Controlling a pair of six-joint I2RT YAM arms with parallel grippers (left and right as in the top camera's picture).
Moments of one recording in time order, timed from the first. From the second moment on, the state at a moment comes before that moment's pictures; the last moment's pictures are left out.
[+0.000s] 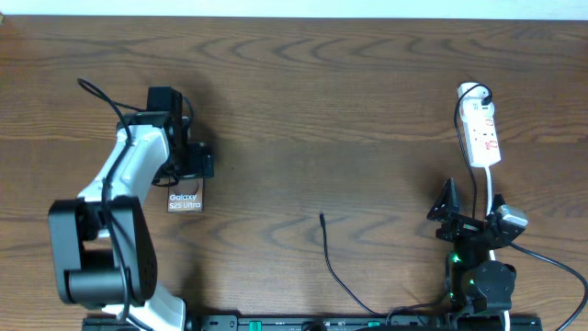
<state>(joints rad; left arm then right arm) 0.04 1.78 1.14 -0.85 -0.05 -0.10 0.05 0.01 0.01 -0.05 0.24 0.31</state>
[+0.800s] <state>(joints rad) 0.05 1.79 1.14 -0.80 0.02 0.01 0.05 0.01 0.01 -0.05 0.24 0.31</state>
